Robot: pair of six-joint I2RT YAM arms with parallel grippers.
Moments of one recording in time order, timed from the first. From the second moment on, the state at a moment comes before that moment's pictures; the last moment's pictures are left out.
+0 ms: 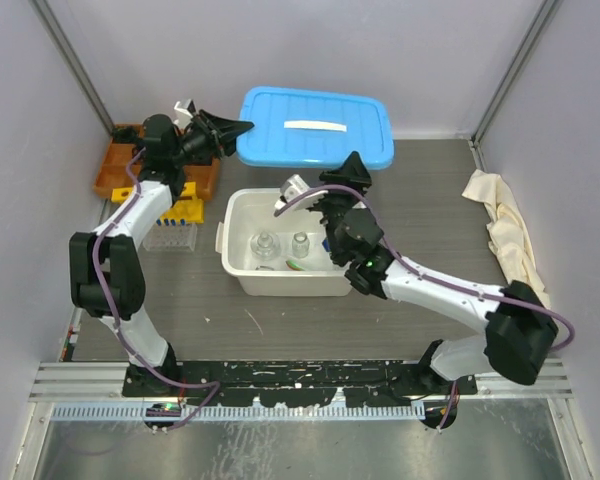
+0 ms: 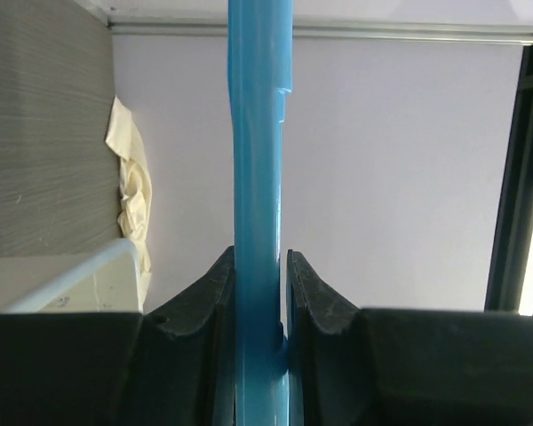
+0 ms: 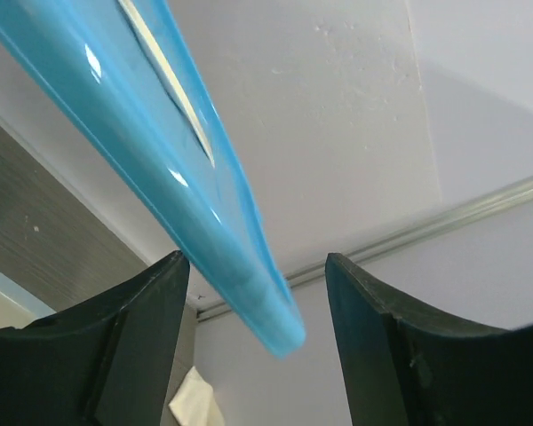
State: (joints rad) left arm -0.11 1.73 1.37 0.39 0.78 -1.57; right arm 0.88 1.38 0.90 0.77 0.74 -1.36
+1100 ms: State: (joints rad) left arm 0.05 1.45 0.90 0.79 1.00 -1.75; right arm 0.55 1.23 1.08 0.30 1.01 -0.70
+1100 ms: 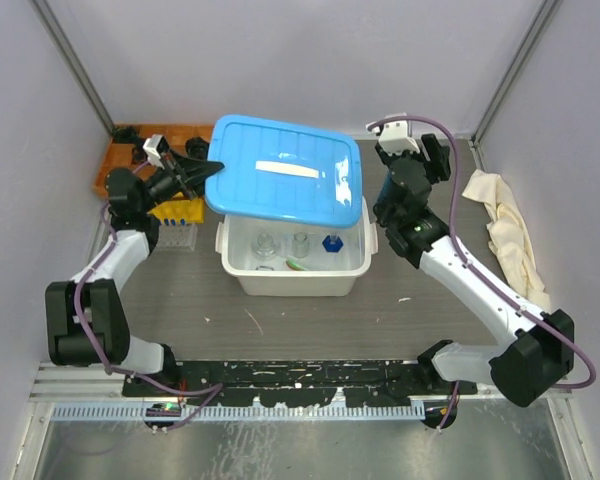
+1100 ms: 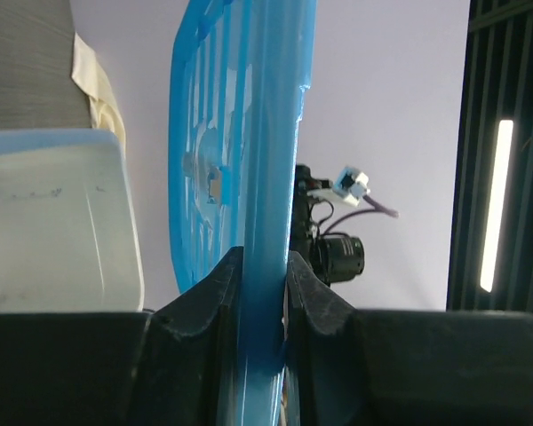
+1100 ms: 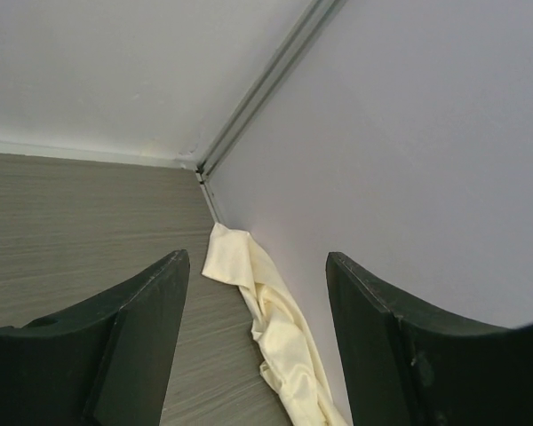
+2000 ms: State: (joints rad) left arm 0.04 1.13 0.45 0.77 0.97 -1.73; right arm 0.53 1.34 1.16 0.05 0.93 -0.41
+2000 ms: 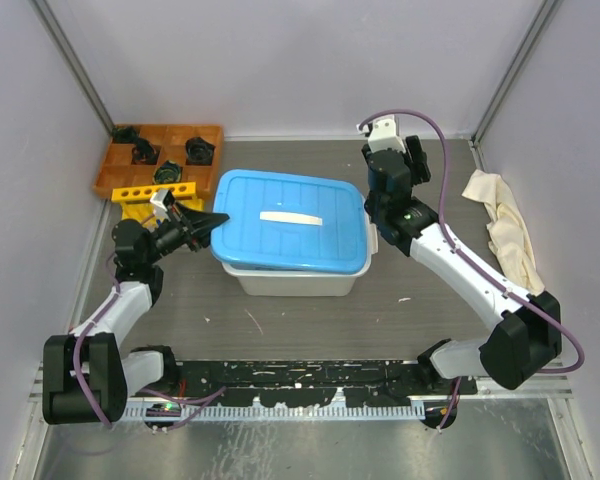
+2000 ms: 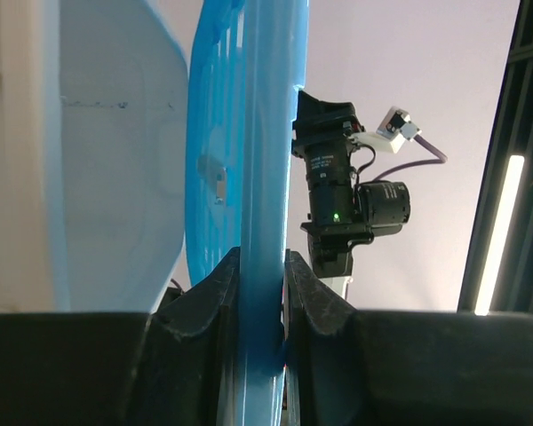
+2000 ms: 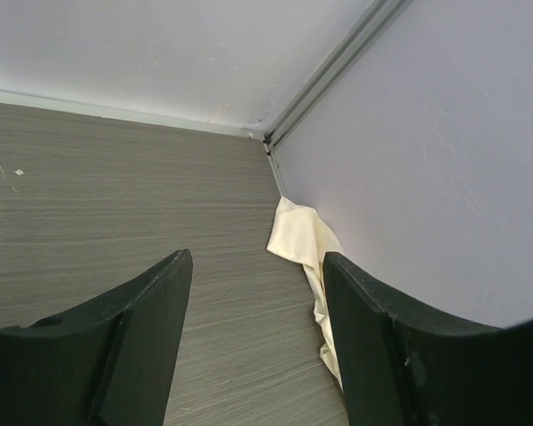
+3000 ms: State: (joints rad) left arm -0.01 1.10 0.51 0.35 0.94 -1.43; right arm 0.53 1.34 1.16 0.01 0.88 -0.35
